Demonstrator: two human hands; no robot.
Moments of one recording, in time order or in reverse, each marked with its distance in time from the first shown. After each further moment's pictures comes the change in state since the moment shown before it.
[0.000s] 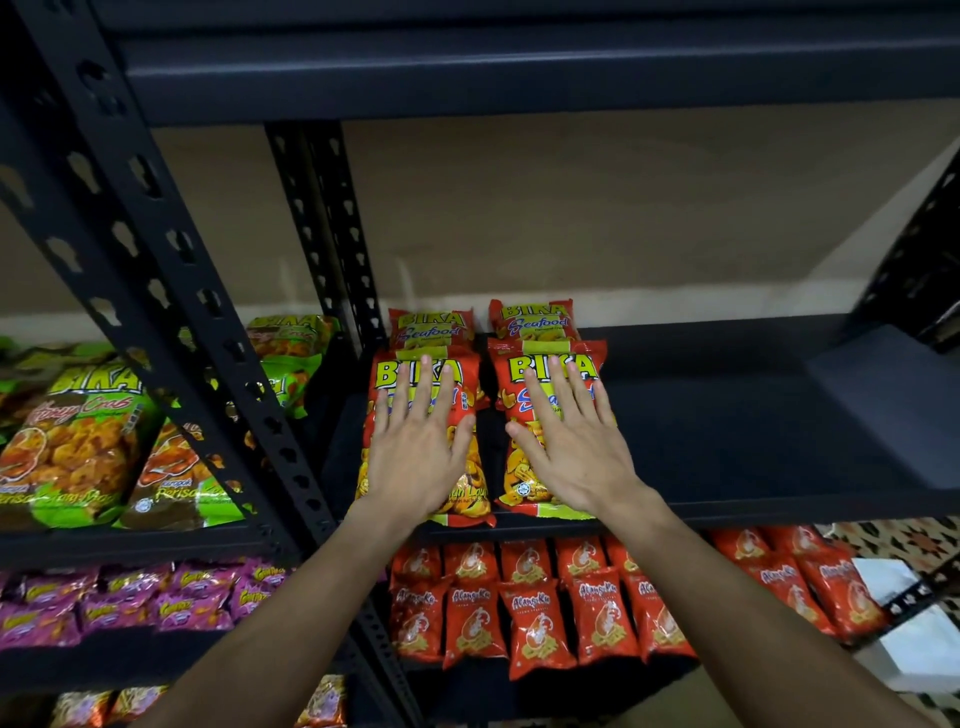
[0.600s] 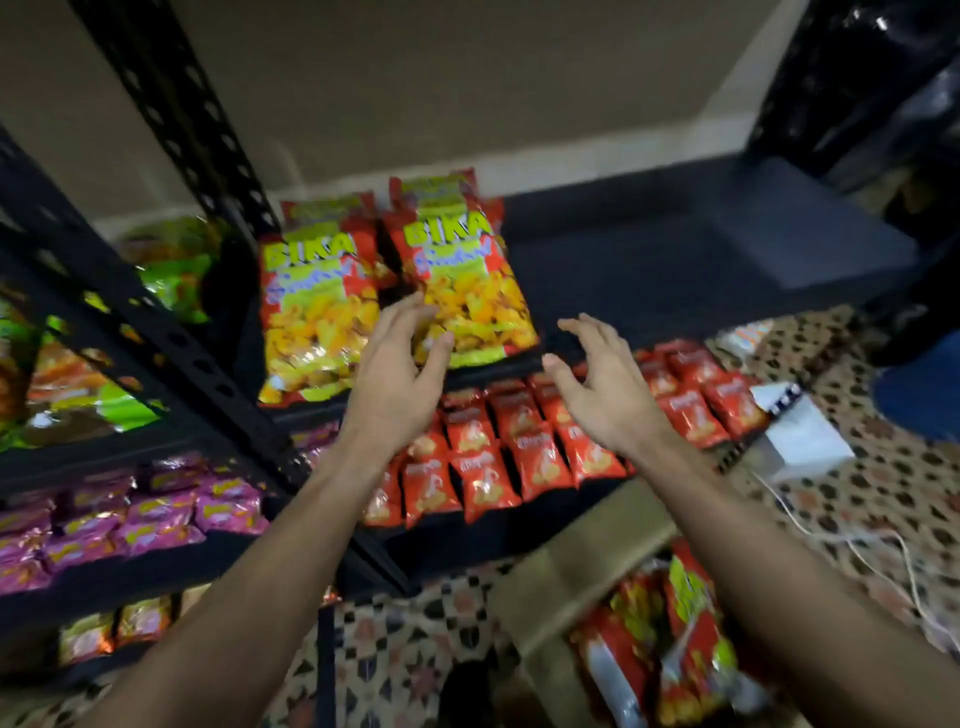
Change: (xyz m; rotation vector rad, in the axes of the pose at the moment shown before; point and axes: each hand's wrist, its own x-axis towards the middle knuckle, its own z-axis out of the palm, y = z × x) left_hand -0.071 0.067 -0.028 -0.723 0.037 0.106; right_hand -0.145 0.046 -0.020 0.633 0.099 0.303
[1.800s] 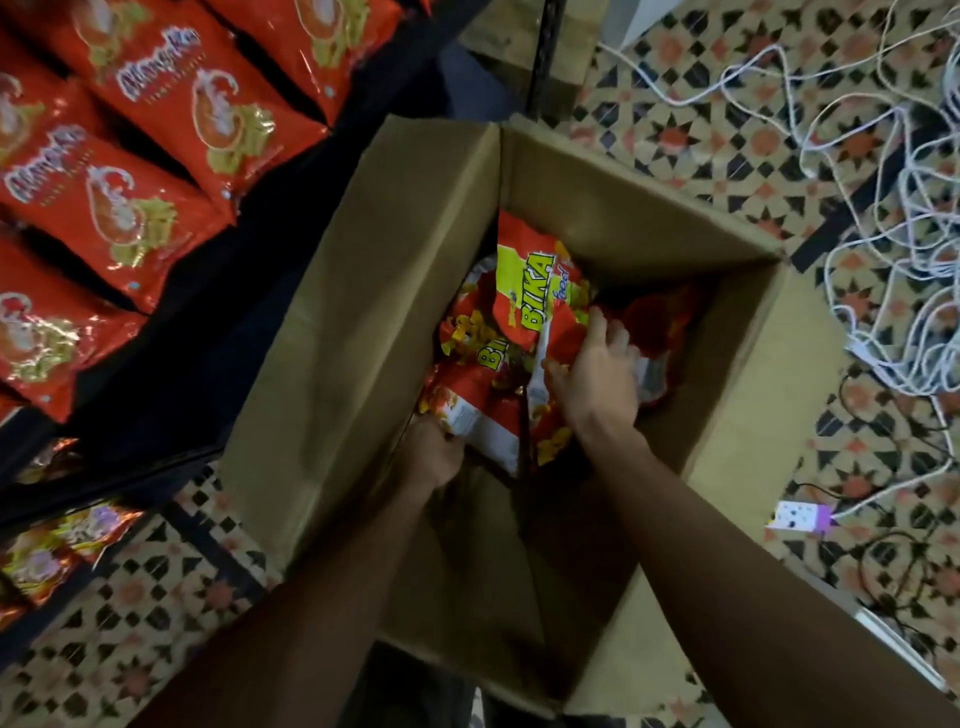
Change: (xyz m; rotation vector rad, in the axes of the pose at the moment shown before) left_hand -0.346 -0.149 0.495 0.276 -1.272 -0.655; right_hand -0.274 0.443 0.172 -0.191 -0.033 1.197
